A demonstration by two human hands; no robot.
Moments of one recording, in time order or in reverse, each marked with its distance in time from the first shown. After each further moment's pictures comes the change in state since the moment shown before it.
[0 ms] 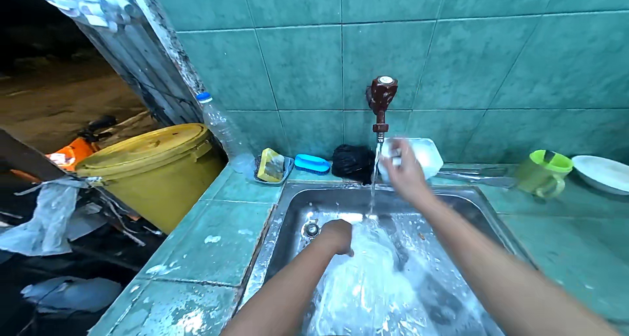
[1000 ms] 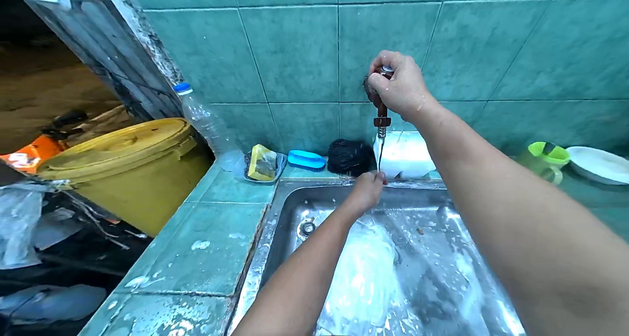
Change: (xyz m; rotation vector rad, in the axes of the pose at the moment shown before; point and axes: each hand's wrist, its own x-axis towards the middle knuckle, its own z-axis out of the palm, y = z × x) left_hand -0.002 0.049 -0.069 -0.982 0.501 0.259; right_hand 0.120 -0.084 -0.040 -0.090 0.067 -0.212
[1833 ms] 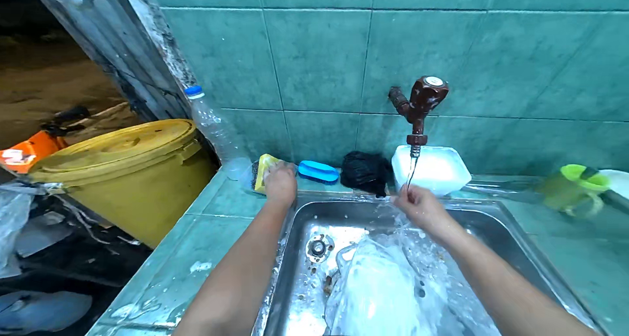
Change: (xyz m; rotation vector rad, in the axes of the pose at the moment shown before) left_hand 0.042 -0.124 -0.192 0.934 0.601 -0.109; right_hand -0.146 0.061 0.067 0.106 -0.309 0.614
